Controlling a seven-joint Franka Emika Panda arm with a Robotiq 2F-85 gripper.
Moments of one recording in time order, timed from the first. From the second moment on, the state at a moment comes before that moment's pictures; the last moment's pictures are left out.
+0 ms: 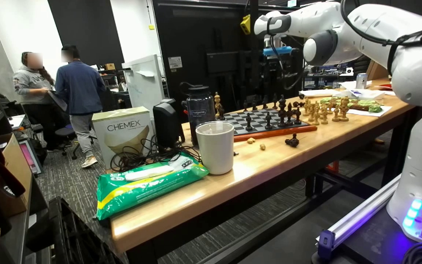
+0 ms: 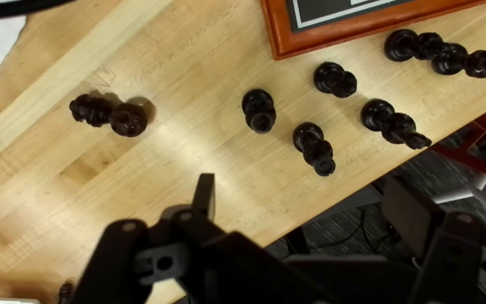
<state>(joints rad) -0.34 1.05 -0.07 -0.37 0.06 1.44 0.28</state>
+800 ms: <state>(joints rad) -0.34 1.05 -0.06 -0.37 0.06 1.44 0.28</state>
